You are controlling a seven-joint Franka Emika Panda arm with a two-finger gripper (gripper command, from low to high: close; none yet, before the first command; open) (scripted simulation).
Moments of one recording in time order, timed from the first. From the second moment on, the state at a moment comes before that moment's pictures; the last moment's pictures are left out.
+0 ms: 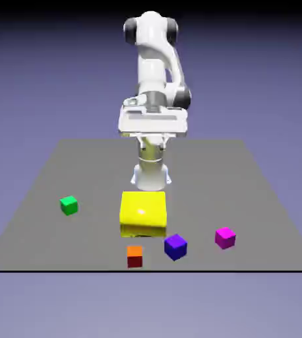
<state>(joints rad) -0.01 -0.53 0.03 -2.79 -0.05 3.00 0.72</state>
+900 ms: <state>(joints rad) -0.54 0.45 0.70 -2.29 -1.18 2.06 0.36</state>
